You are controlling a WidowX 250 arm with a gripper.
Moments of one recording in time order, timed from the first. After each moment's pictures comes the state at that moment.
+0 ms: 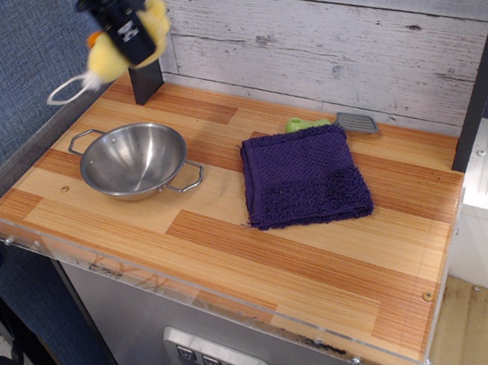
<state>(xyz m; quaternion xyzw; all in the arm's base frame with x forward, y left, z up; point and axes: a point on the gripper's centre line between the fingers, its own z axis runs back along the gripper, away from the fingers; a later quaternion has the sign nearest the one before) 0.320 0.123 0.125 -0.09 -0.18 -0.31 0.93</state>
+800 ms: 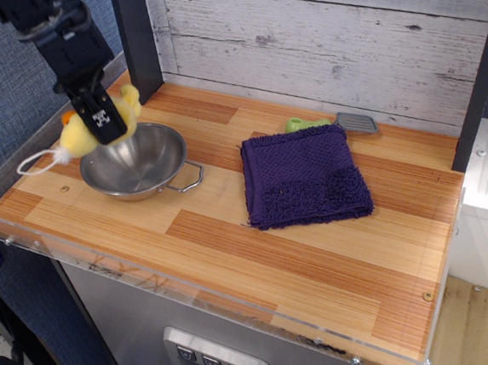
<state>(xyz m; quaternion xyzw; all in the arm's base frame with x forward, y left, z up) 0.288 0.142 0.063 -0.08 -0.10 -0.31 0.94</state>
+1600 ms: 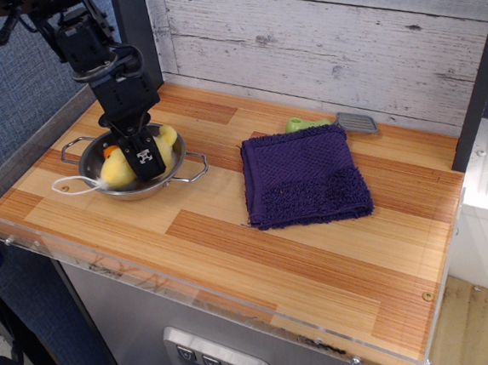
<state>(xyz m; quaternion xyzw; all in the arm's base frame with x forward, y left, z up) 0.299 0.116 0.025 -0.09 -0.07 -0.33 0.94</state>
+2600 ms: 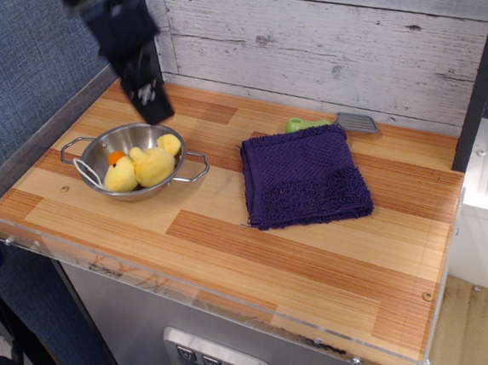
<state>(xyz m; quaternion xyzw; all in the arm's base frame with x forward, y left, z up) 0.318 0.101 0.098 -0.06 -0.14 -0.36 0.92</state>
